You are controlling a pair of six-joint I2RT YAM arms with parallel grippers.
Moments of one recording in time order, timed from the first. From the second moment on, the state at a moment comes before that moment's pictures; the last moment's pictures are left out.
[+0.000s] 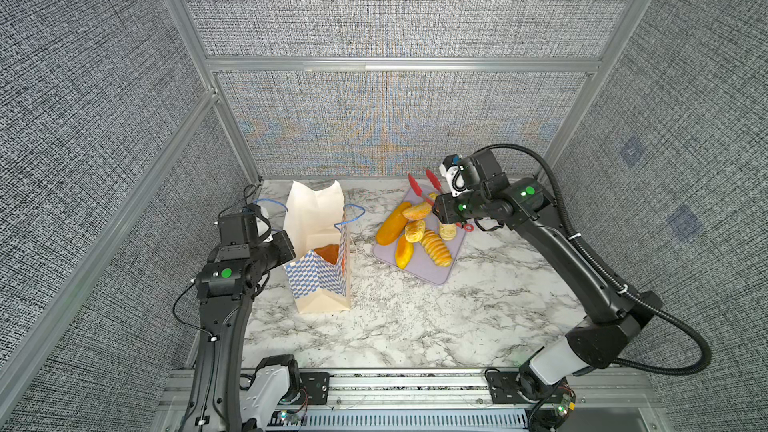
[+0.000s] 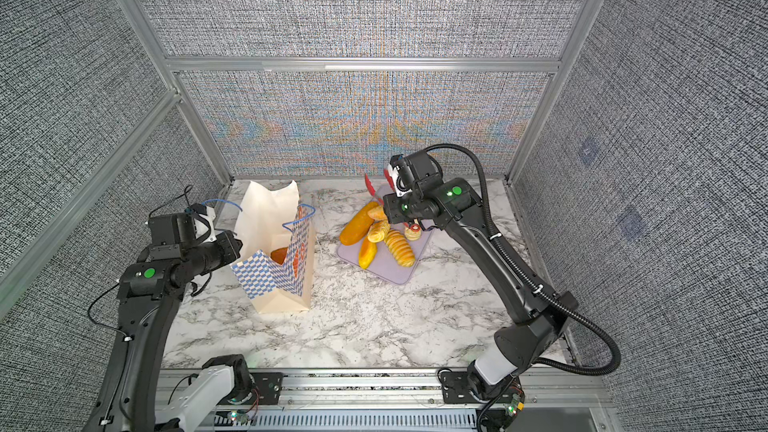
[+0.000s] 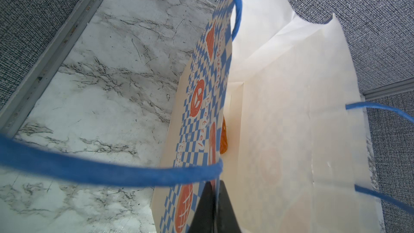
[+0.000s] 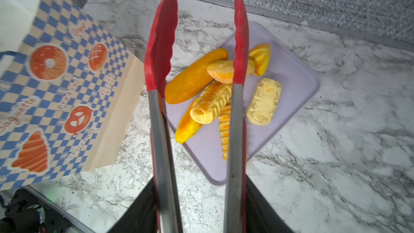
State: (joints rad) left arm 0.07 0.95 1.12 -0.94 0.24 -0.35; right arm 0.56 1.56 1.79 -1.09 0.04 0.22
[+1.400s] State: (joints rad) left arm 0.07 0.96 1.10 -0.92 0.26 -0.35; right arm 0.36 1.63 1.49 -1.04 0.00 0.27
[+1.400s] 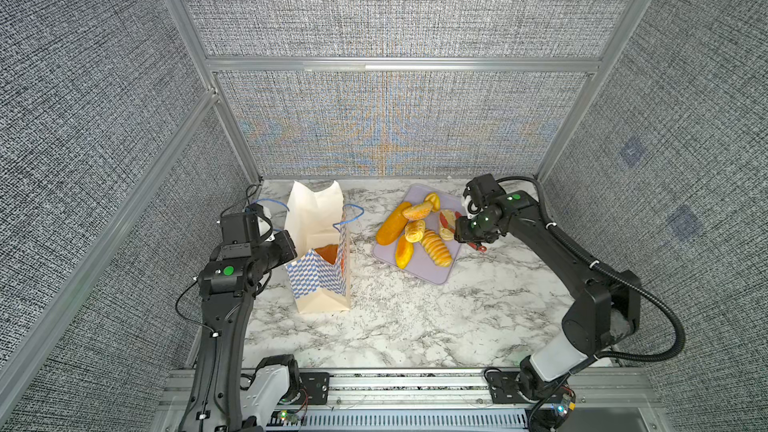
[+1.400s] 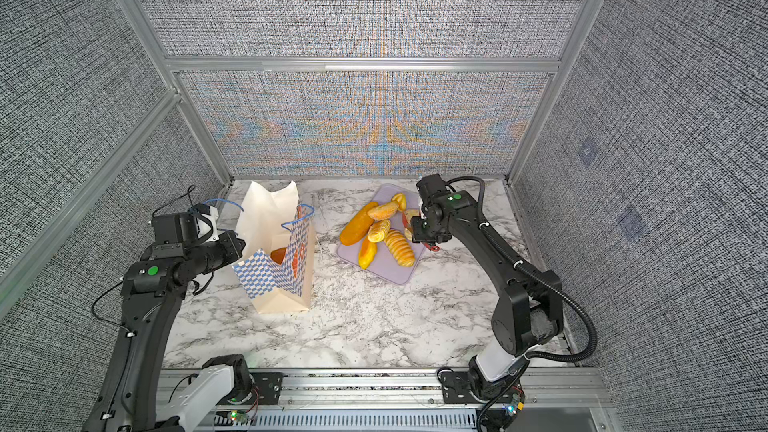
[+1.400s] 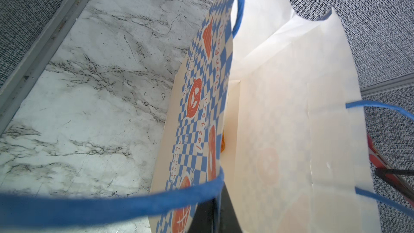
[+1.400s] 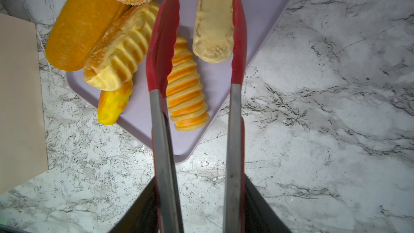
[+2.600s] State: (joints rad) left arm 0.07 0.96 1.09 -0.91 0.27 -0.35; right arm 0.35 1.80 1.51 -0.99 -0.01 0.28
